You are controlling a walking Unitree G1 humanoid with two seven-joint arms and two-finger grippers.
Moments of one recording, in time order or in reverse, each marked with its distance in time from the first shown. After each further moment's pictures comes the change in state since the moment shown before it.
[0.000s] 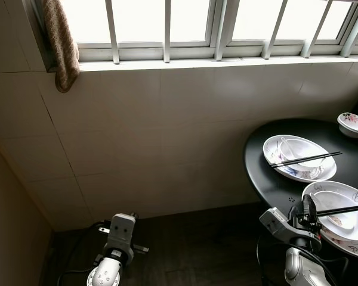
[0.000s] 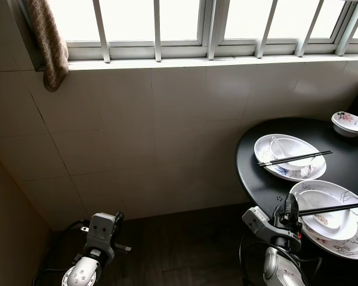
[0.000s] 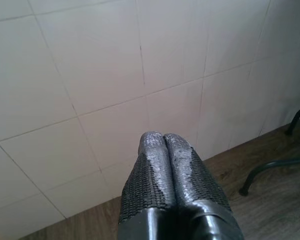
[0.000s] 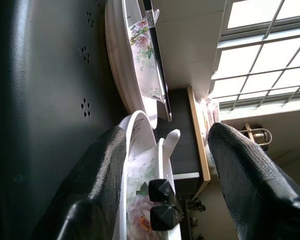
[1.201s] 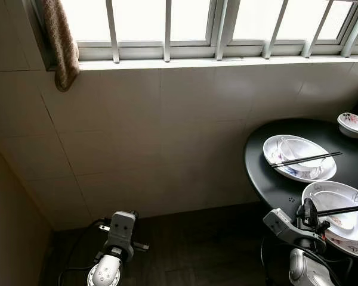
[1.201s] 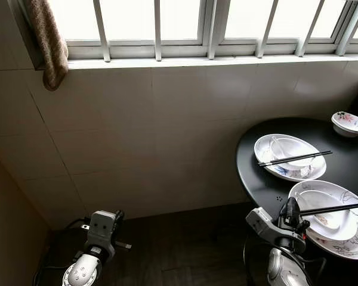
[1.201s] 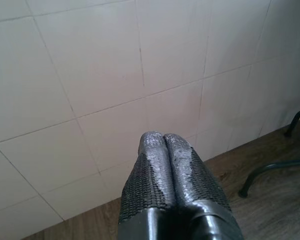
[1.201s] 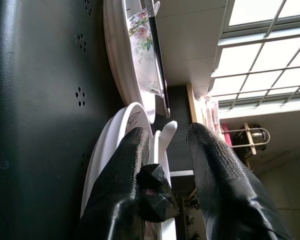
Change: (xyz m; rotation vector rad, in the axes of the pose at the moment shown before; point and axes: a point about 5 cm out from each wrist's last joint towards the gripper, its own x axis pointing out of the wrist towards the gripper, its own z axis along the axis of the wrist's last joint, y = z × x) left arm 0.005 0.001 0.003 0.000 -0.011 -0.002; right arm 0.002 -0.003 -0.006 -0.018 0.010 0.005
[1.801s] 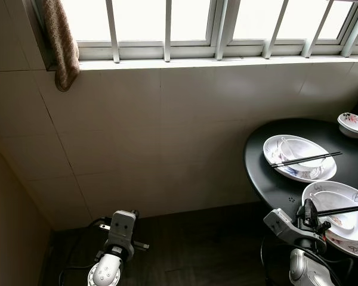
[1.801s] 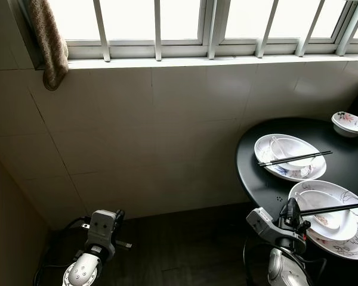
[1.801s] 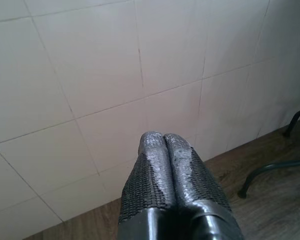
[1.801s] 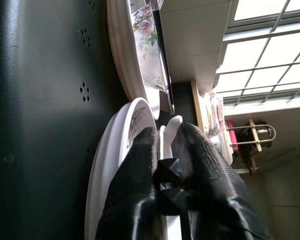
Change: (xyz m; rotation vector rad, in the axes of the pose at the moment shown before) left arm 0.001 0.000 0.000 0.000 0.000 -0.006; right arm 0.000 0.000 -0.002 0.012 0.014 0.016
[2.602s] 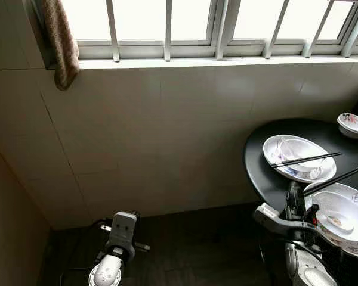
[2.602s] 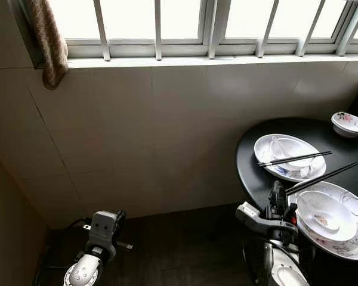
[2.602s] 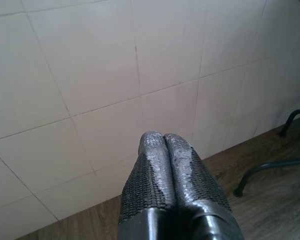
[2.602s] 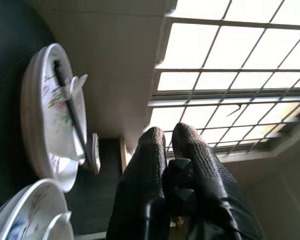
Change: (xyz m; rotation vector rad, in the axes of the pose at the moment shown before) left arm 0.000 -0.002 -0.002 -0.008 0.001 -0.007; right arm 0.004 -0.032 0.039 -0.175 -0.262 -0.271
